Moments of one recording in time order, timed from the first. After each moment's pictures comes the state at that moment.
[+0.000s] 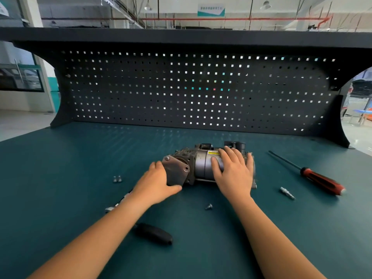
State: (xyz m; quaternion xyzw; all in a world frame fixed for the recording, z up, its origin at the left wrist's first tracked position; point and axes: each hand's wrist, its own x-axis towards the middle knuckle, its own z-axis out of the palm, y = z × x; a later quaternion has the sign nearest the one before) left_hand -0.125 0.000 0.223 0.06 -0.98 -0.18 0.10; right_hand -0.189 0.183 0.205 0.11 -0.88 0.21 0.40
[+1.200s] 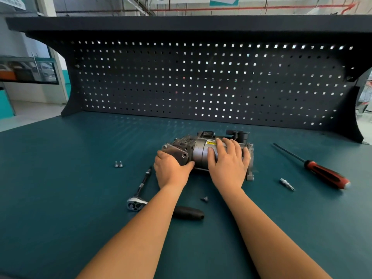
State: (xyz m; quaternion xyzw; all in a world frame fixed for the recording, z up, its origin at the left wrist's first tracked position) left_hand -0.153 0.059 0.201 0.26 -0.83 -0.43 0.26; right_hand -0.186 0.176 0.196 0.09 -0.89 0.22 0.40
